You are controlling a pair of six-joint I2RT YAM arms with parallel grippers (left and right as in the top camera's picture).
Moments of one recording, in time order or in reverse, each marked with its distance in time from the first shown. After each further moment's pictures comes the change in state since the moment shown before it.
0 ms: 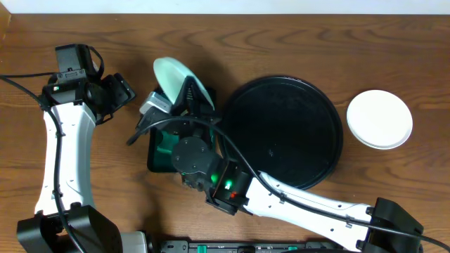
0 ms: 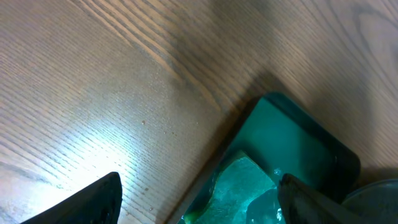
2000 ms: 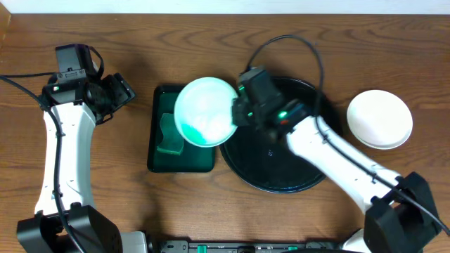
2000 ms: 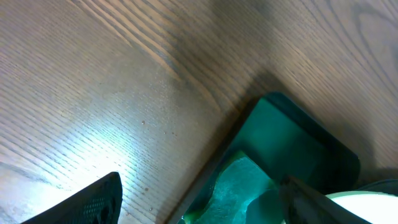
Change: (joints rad) left arm 0.000 0.000 0.000 0.000 0.000 0.000; right arm -0.488 0.000 -0.025 -0.874 -0.963 1.465
